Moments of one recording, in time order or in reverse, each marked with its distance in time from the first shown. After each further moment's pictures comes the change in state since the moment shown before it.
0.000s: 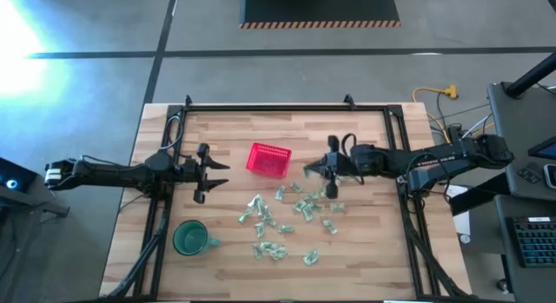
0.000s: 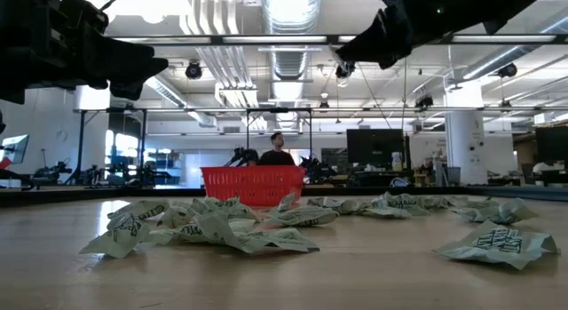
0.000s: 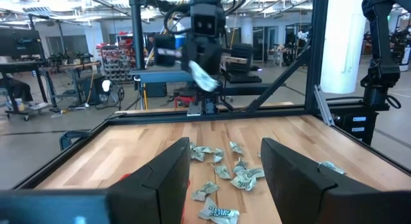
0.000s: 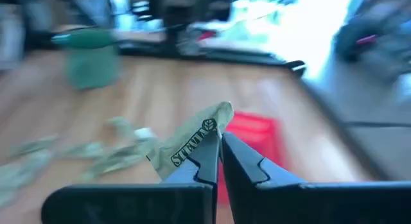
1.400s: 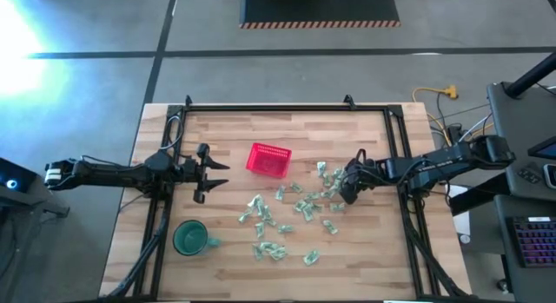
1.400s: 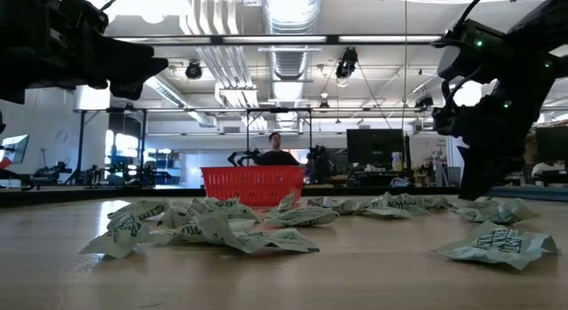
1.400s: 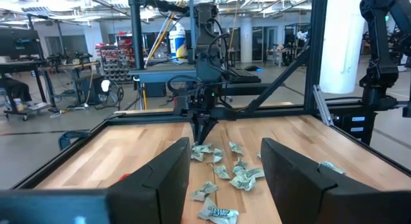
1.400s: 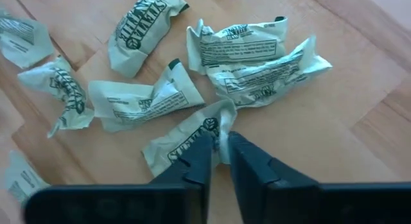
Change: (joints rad) left arm 0.000 0.000 0.000 0.000 0.003 -0.001; right arm -0.001 -0.002 -0.266 -0.602 0.004 0.847
